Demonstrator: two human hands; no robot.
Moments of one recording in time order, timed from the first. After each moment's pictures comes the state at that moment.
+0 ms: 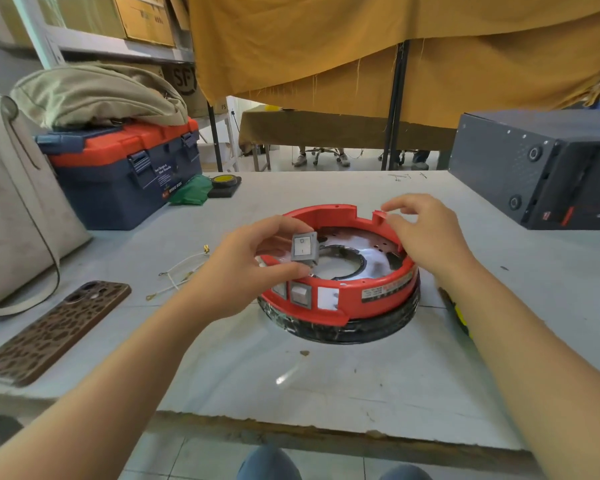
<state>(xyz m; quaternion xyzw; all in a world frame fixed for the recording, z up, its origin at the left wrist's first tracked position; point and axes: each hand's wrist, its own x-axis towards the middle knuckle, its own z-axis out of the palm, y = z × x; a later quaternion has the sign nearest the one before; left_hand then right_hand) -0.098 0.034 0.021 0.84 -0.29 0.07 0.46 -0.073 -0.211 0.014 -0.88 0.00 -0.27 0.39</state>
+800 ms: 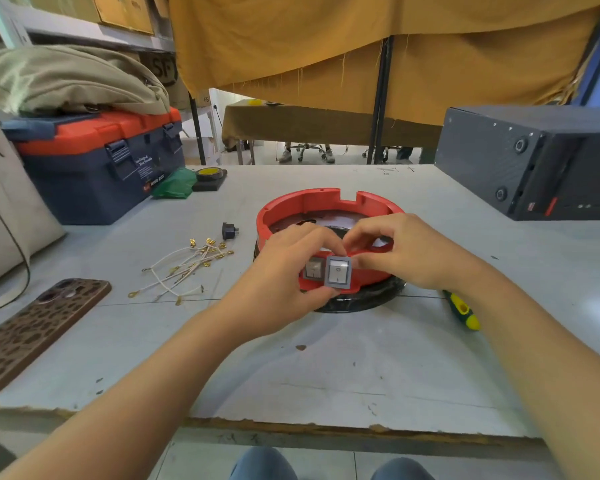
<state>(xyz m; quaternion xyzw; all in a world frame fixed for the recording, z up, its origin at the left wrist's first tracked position) -0.104 0.003 -0.005 0.85 -0.40 0.15 0.30 -0.103 -0.197 0.017 -0.91 -0.22 -0.08 0.34</state>
